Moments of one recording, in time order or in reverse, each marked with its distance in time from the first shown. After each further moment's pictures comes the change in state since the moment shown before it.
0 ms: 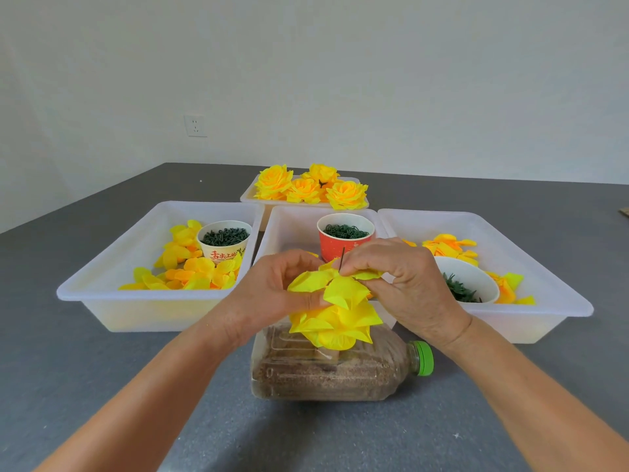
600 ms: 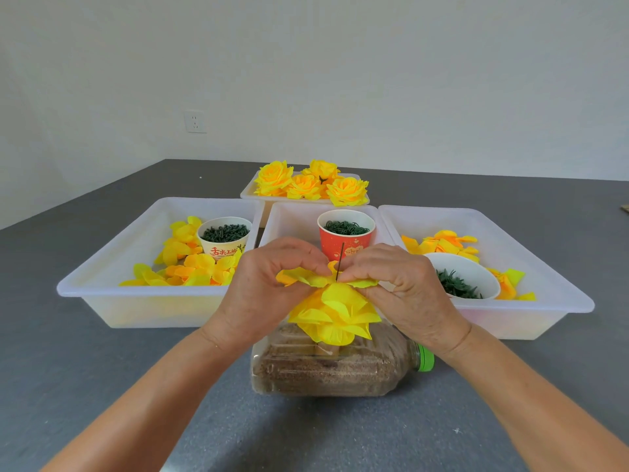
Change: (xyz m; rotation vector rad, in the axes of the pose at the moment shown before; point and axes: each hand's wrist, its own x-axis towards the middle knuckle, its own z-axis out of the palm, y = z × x) left_hand -0.010 0.004 0.004 0.341 0.233 0.447; right_hand -0.011 0.004 0.005 0.004 -0.020 -0.013
